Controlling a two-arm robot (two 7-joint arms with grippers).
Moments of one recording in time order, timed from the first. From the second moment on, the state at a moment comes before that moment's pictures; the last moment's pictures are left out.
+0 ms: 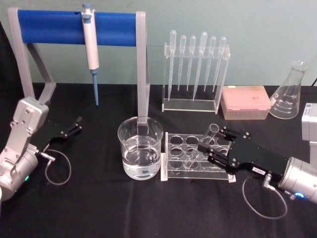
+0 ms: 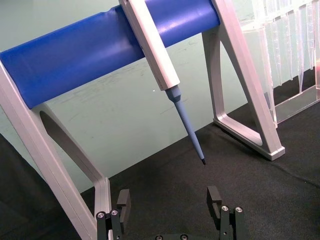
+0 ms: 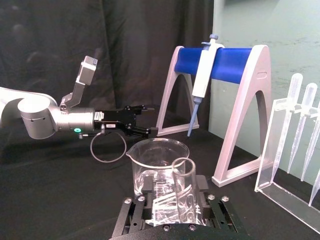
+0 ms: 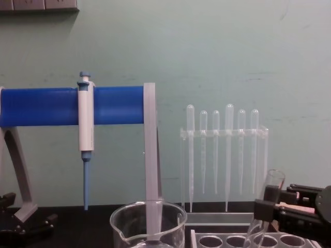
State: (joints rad) left arm -0.20 0.60 0.45 -1.41 -0.25 -0.12 0.03; right arm 0.18 0.63 -0.41 -1.51 0.61 -0.19 0.76
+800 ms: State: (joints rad) left arm -0.20 0.60 0.45 -1.41 -0.25 -0.12 0.03; right arm 0.18 0.63 -0.41 -1.51 0.61 -0.19 0.76
